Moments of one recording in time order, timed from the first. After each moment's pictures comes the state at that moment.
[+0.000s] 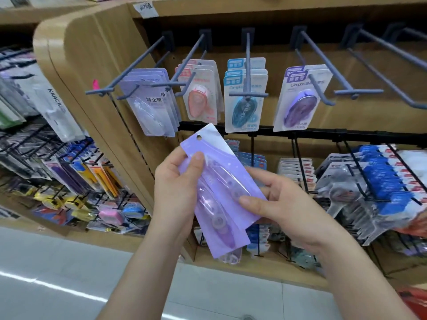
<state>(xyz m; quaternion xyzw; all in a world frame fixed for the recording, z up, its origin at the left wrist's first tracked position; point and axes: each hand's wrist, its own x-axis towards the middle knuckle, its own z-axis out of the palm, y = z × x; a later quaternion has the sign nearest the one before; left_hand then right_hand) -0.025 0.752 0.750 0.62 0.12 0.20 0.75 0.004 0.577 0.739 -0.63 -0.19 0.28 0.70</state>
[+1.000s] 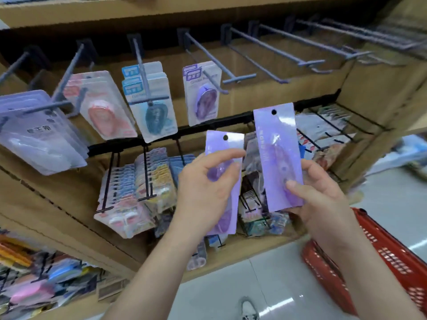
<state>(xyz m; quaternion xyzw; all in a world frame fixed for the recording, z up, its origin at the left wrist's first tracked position) -0.009 0.663 0.750 0.77 -0.14 0.08 0.61 -0.067 0.484 0.723 -0.61 0.05 -0.10 0.78</state>
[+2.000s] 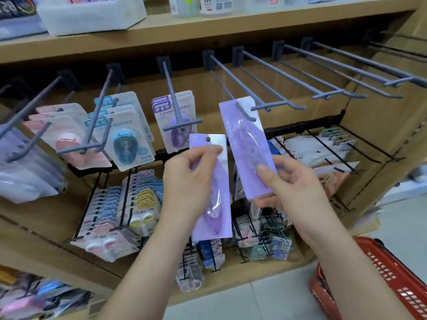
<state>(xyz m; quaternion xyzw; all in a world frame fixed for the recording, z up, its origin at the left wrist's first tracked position) 0.049 0.598 0.774 0.76 -0.03 0.11 0.64 0.009 0.435 0.755 -0.67 0.06 -0.06 0.74</state>
